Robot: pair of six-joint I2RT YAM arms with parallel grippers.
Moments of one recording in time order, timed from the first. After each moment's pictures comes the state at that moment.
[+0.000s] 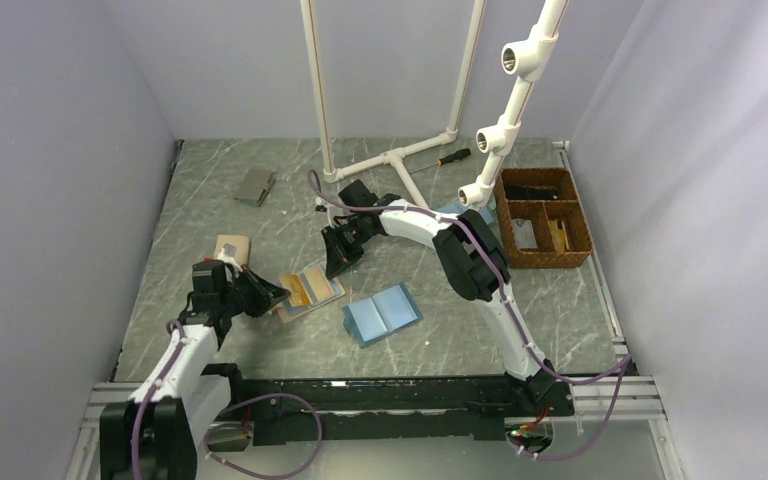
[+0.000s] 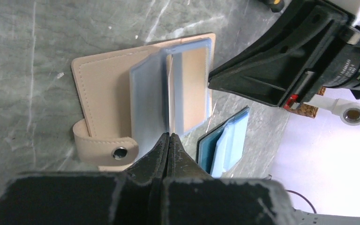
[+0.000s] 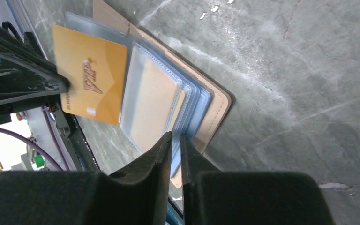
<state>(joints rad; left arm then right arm) 0.07 0.93 0.26 -0.07 0.51 -0.81 0.73 2.35 1.79 -0.51 -0.74 0.21</state>
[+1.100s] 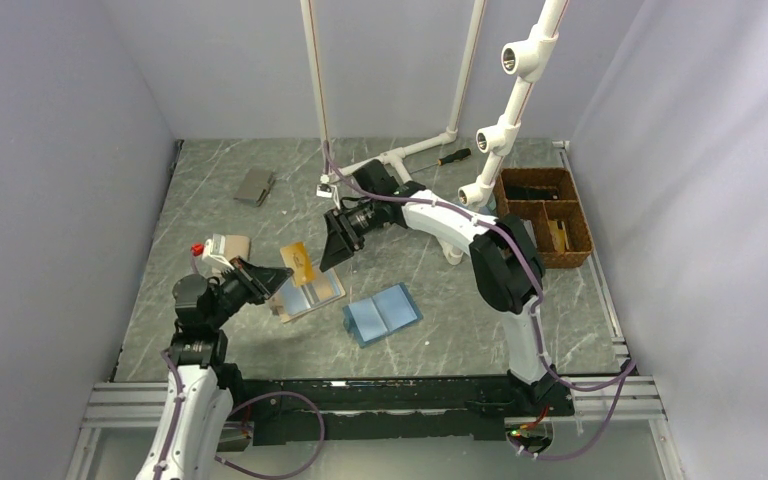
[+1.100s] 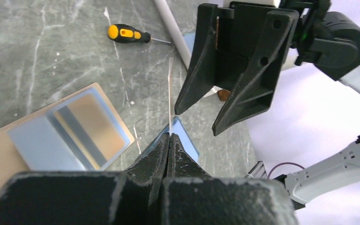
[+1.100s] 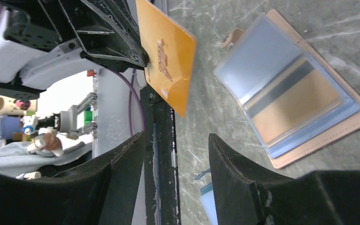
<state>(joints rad) 0.07 0.47 0.20 0.09 0.66 -0.81 0.71 2.09 1.67 -0.47 -1.09 0.13</state>
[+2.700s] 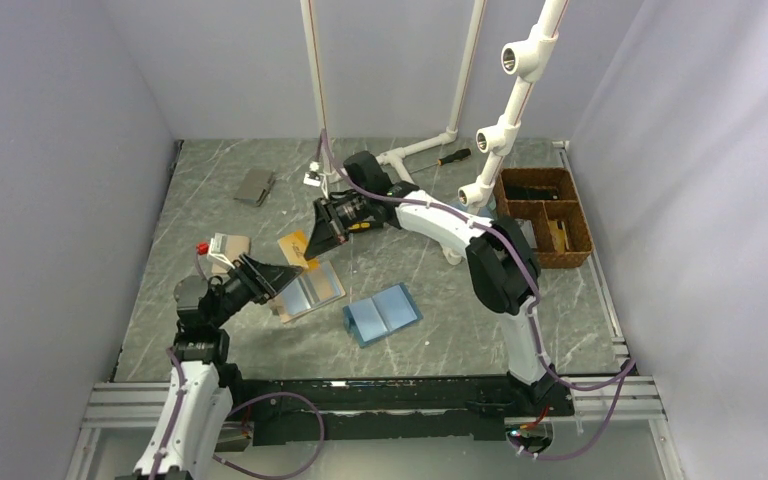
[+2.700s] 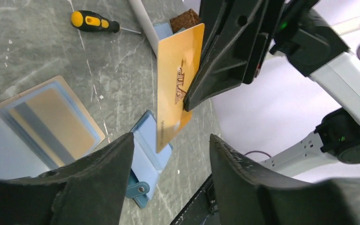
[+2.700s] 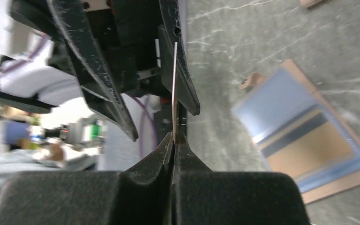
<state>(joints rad) 0.07 0.56 0.14 0.35 0.78 -0.98 0.73 2.11 1.65 -0.12 -1.17 0.47</state>
